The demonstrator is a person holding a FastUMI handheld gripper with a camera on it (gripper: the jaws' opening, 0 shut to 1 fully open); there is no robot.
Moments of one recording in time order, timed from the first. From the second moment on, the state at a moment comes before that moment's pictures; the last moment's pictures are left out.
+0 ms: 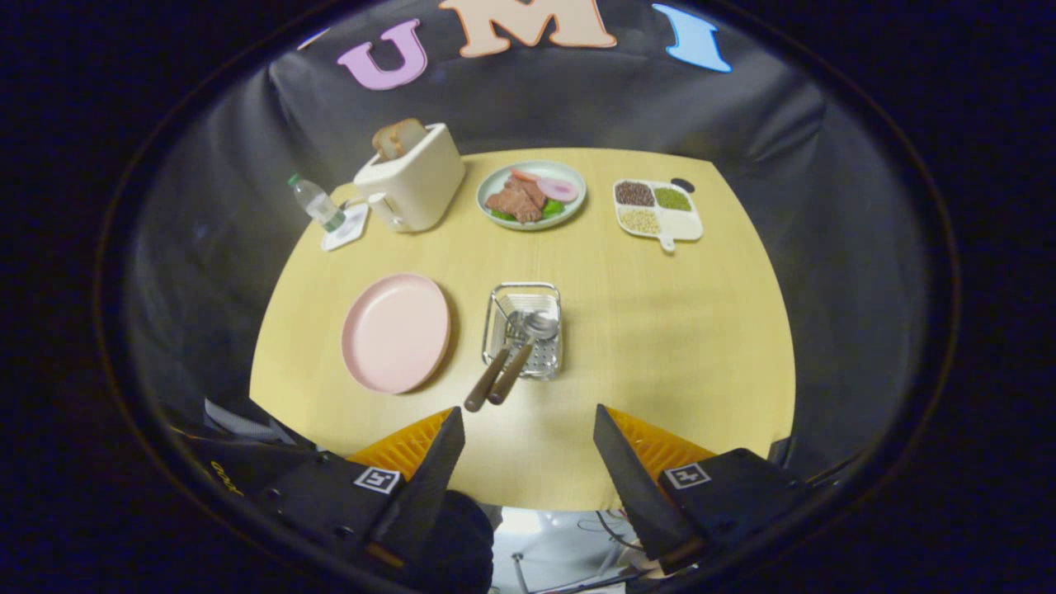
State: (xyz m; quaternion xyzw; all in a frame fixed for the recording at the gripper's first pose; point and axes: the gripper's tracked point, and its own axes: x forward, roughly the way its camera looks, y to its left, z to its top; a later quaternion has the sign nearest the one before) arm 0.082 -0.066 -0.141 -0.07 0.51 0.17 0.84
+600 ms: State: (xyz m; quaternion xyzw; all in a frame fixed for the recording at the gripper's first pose) arm 0.103 0.002 -0.026 -0.01 0.22 0.20 0.96
